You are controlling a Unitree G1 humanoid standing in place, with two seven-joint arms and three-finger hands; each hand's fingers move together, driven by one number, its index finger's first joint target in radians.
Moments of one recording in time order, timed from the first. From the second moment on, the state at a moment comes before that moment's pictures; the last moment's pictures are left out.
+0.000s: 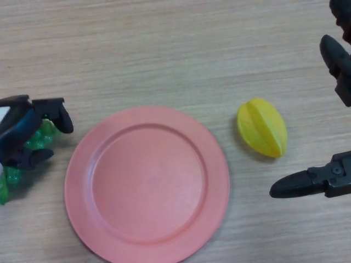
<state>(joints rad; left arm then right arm) -0.26 0.55 0.17 0.12 0.72 -0.24 -0.29 -0.08 -0.61 -0.04 -1.00 0.56 0.68 -0.34</state>
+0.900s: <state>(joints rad) -0.29 0.52 0.06 -0.83 0.35 0.78 -0.83 -0.09 -0.65 -0.01 -1.00 0.61 0.65 -0.41</state>
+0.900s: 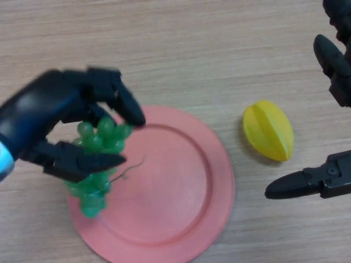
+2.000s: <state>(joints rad) -0.28 0.47 0.39 -0.63 -0.37 0.30 -0.32 -0.13 -0.60 0.02 -1.00 0.58 0.65 -0.37</state>
